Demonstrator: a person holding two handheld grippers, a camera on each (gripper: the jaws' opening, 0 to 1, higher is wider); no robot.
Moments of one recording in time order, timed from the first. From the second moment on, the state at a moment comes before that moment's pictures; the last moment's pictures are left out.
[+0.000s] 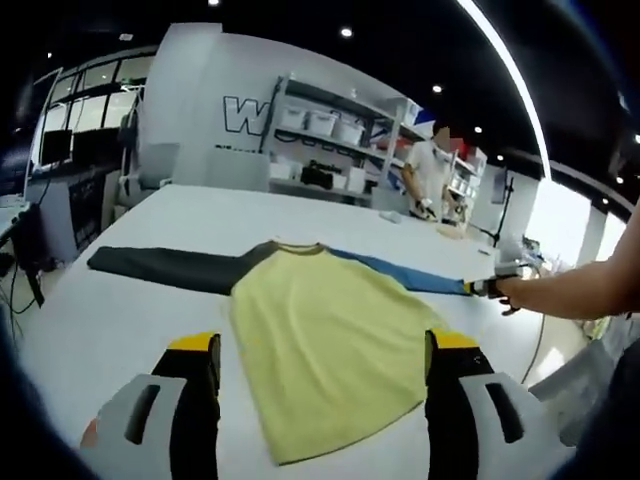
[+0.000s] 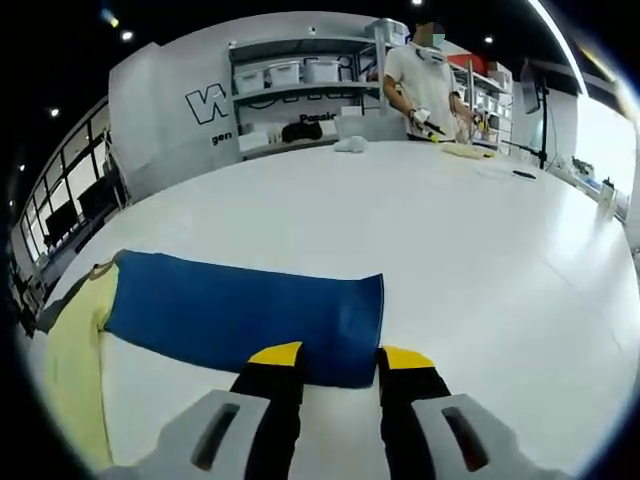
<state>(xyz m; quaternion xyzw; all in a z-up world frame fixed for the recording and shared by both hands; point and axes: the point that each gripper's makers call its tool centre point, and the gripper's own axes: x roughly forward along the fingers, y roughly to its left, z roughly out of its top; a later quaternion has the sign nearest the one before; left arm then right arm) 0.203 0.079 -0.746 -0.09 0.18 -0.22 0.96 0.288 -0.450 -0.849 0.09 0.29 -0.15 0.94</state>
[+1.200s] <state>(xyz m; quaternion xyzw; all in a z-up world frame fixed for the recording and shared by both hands) 0.204 0.087 -0.752 -0.05 0.19 -0.20 0.96 0.294 -0.454 -0.849 0.02 0.31 -0.15 0.94</state>
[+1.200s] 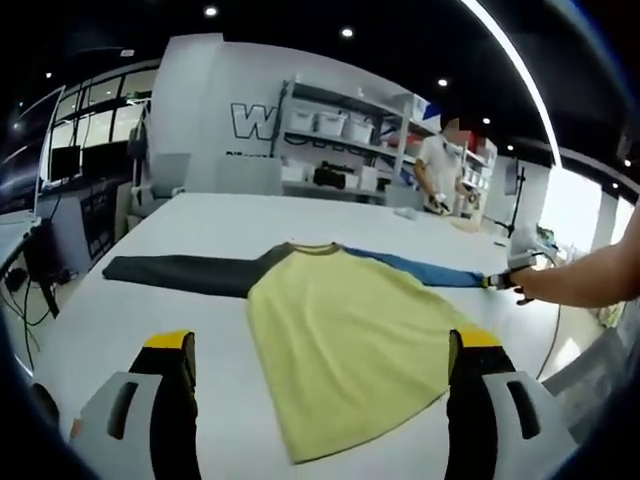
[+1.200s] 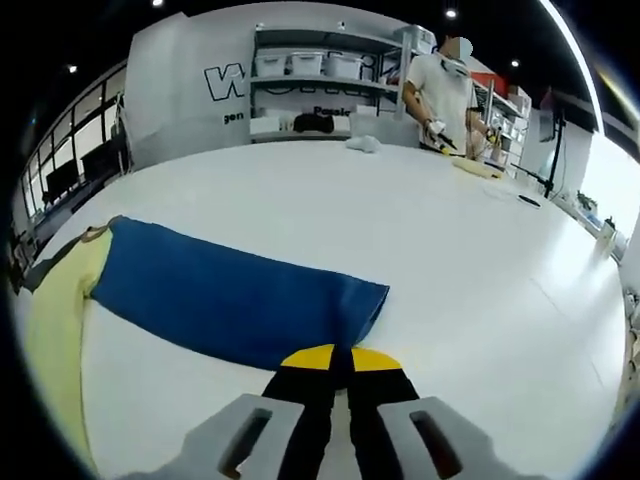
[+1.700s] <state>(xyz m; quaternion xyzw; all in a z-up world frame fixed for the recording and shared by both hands) 0.202 0.084 -0.755 -0.05 0.20 -0.20 0.96 0.293 -0.476 -0.828 0.01 0.29 -0.18 0.94</state>
